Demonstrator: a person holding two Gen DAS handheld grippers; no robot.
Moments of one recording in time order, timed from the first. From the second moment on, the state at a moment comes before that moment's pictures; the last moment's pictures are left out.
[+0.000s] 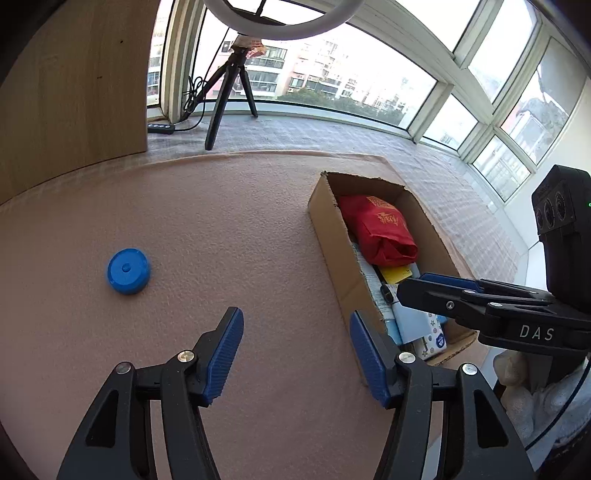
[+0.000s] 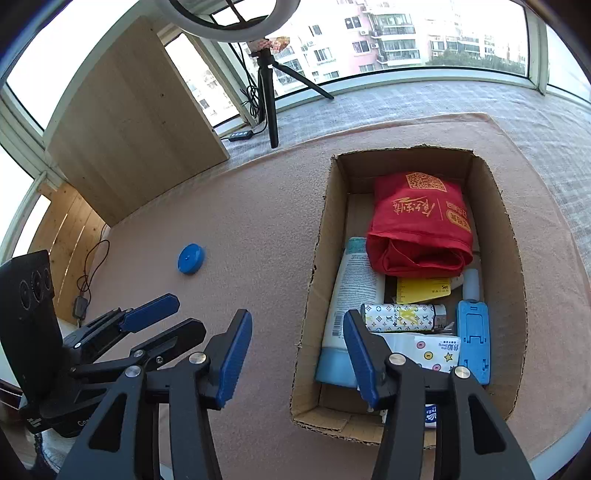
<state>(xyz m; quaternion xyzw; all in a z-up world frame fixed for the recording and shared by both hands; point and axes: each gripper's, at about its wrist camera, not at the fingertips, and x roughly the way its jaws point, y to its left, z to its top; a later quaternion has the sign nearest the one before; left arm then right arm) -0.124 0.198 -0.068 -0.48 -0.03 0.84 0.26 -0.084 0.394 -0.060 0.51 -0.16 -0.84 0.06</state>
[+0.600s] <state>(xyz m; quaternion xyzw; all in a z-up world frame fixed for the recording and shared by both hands) -0.186 0.071 -0.071 -0.49 -0.02 0.85 0.18 -0.160 0.326 -0.077 0.52 -0.19 -0.82 0.11</state>
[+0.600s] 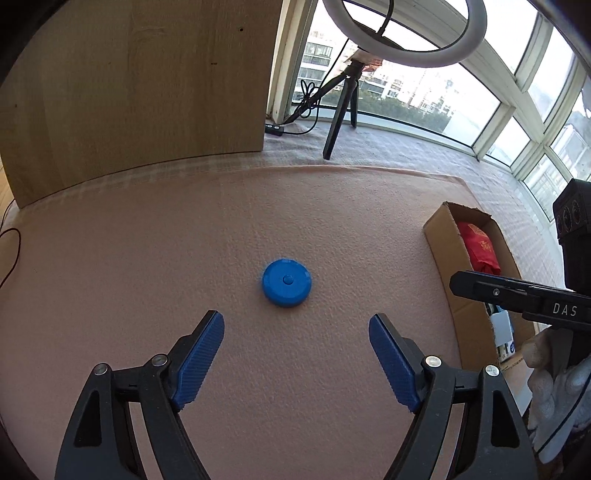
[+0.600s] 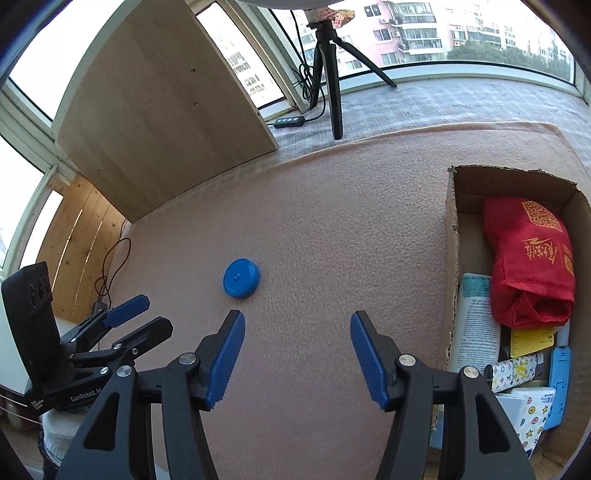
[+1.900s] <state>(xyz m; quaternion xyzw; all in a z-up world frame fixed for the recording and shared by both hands) -0.255 0.095 -0.163 -0.54 -0.03 0.81 0.23 -0.264 0.242 -0.157 0.61 -0.18 -0.76 0.16</state>
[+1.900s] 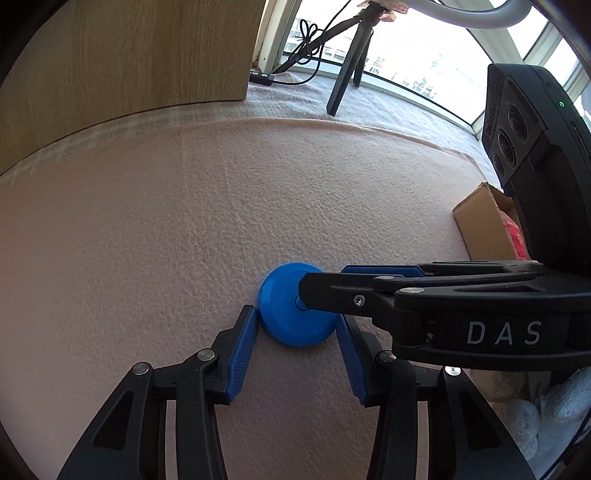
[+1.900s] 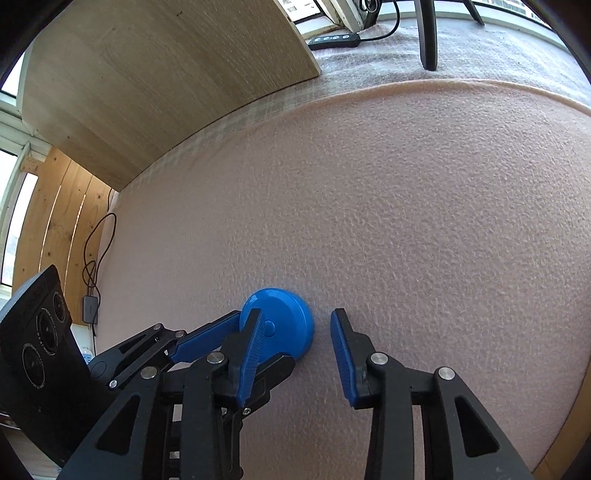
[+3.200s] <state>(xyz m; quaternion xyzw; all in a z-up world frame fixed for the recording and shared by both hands) -0.199 0.256 -0.071 -0.46 0.02 0.82 0.34 -0.171 0.396 -0.067 0.51 -0.23 -0.83 0.07</state>
